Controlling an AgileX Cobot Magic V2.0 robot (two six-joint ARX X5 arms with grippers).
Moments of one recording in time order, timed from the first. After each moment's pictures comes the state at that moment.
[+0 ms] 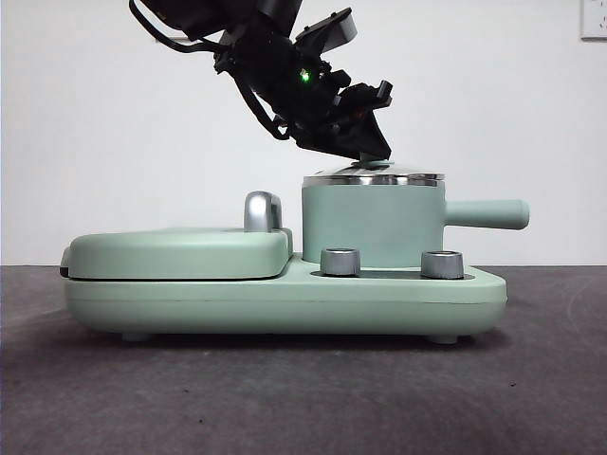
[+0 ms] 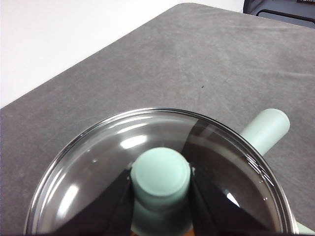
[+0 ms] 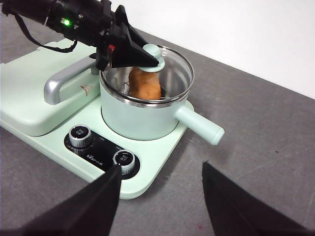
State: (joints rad) left arm -0.63 1.96 1.54 0.05 0.21 0.20; right arm 0.48 0.49 0.78 -0.64 0.05 -0.11
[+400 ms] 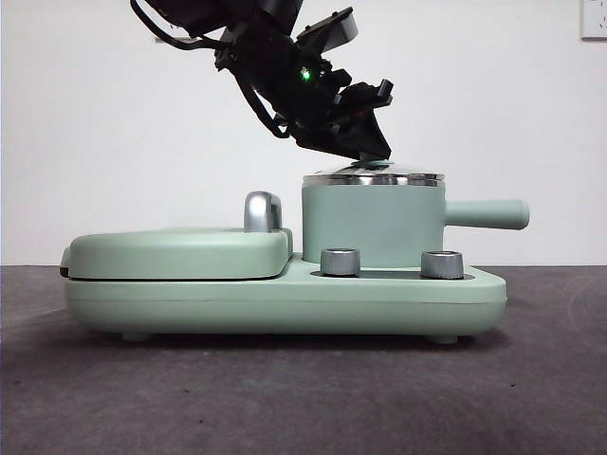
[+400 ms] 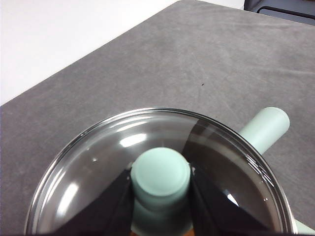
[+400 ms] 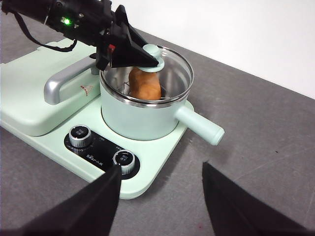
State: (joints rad) left arm -0.63 1.96 1.55 0.02 0.21 0.20; right arm 0.48 0.49 0.78 -0.64 0.05 -0.11
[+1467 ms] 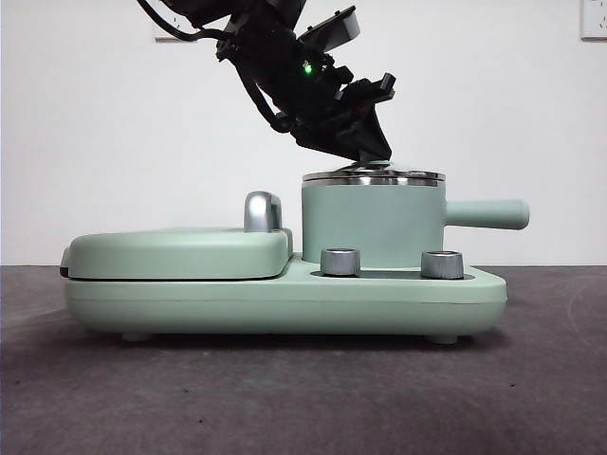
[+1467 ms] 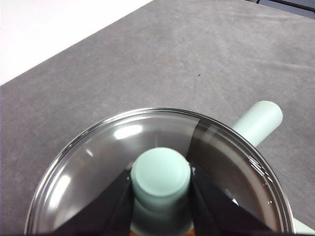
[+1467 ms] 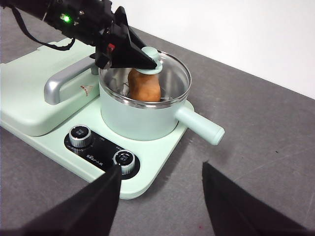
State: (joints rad) left arm -0.64 1.96 1.59 -0.07 0.21 0.17; right arm 0.48 0.49 0.78 -0.64 0.05 -0.11
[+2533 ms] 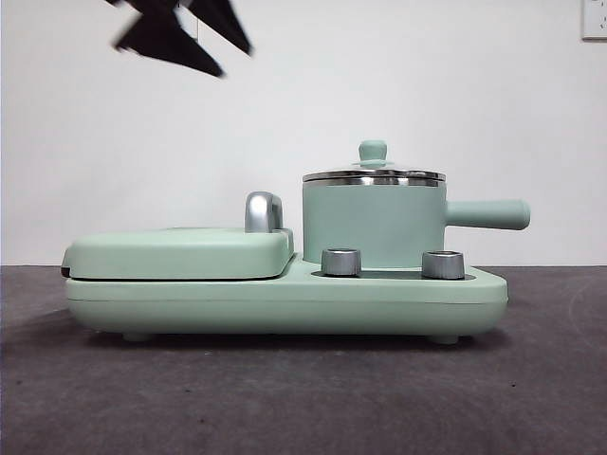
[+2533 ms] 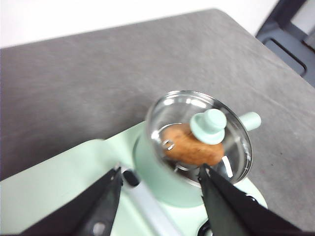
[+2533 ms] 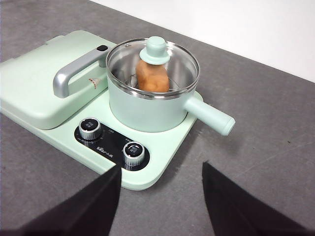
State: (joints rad) left arm -0.31 1.55 1.52 -0.50 0.46 -0.03; right arm 0.48 0.49 0.78 -0.67 0.03 -0.07
